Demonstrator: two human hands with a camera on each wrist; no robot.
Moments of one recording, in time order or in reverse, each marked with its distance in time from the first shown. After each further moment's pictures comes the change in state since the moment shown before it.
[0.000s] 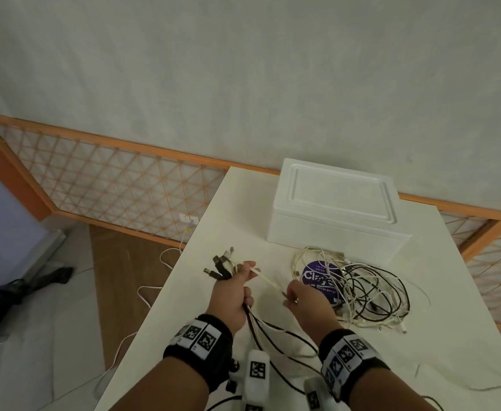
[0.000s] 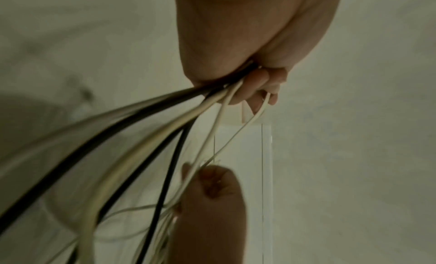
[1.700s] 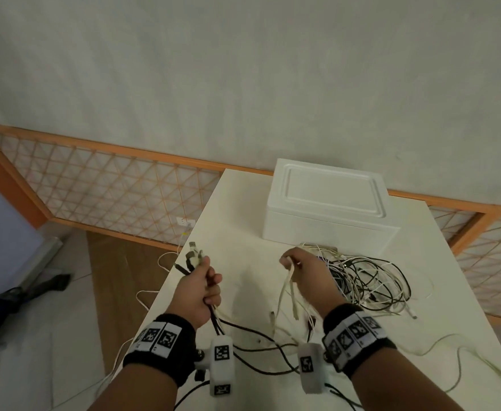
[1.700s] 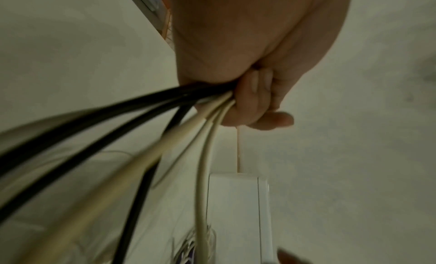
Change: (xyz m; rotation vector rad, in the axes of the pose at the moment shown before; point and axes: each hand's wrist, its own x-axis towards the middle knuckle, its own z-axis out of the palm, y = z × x) left_hand -0.008 0.036 -0.051 -0.046 -0.061 -0.074; right_hand -0.005 -0.028 -0.050 0.322 0.228 -0.158
